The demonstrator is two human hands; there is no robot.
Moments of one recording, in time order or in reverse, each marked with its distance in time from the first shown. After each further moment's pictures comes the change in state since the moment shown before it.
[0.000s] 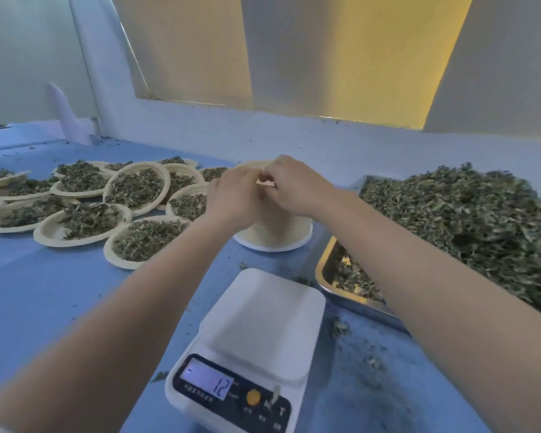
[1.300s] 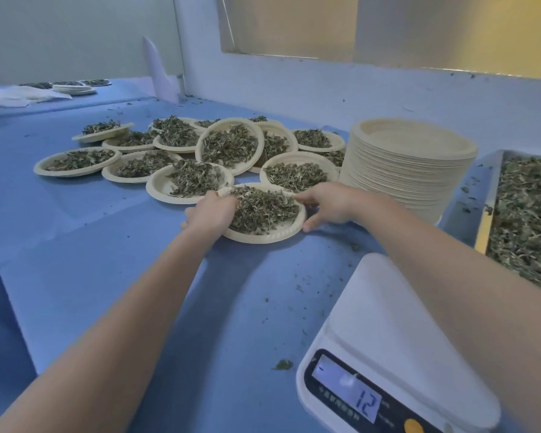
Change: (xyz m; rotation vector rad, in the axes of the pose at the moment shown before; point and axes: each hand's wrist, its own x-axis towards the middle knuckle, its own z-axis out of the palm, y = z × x) left_hand -0.075 -0.186 0.014 -0.464 -0.119 -0.934; right_hand 0.067 -0.060 0.120 0.146 -0.572 0.009
